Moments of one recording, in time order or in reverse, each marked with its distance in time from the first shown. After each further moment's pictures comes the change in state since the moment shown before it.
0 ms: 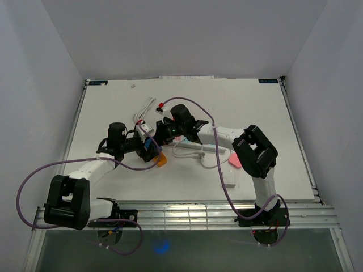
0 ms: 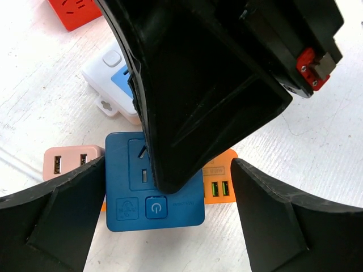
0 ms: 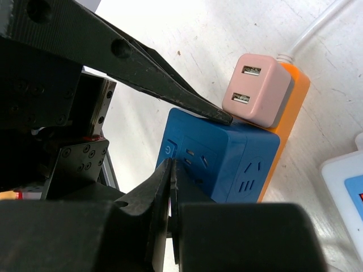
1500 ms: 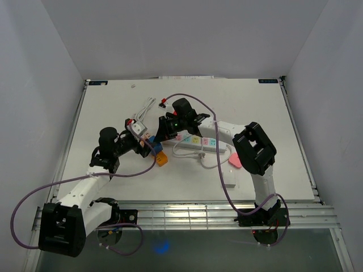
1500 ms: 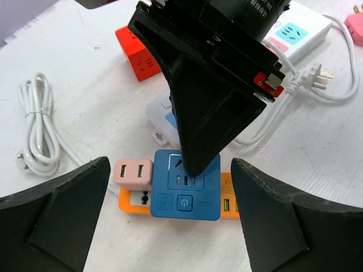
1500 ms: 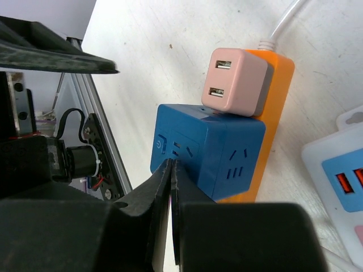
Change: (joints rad) left arm -0.001 -0.233 -0.080 0.146 -0.121 -0.088; right arm -0.051 0.032 0.094 -0.142 -0.066 0.040
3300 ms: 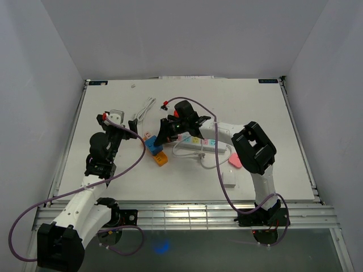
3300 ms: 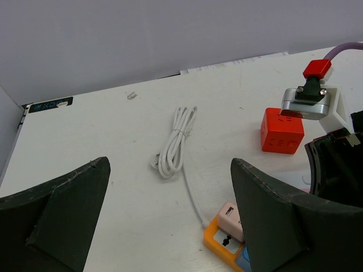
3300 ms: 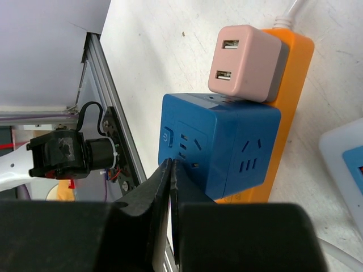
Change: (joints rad) left arm -0.001 -0.189 -0.018 0.183 -0.612 -0.230; right arm -0.016 0.011 -0.044 0.055 -0.076 0.077
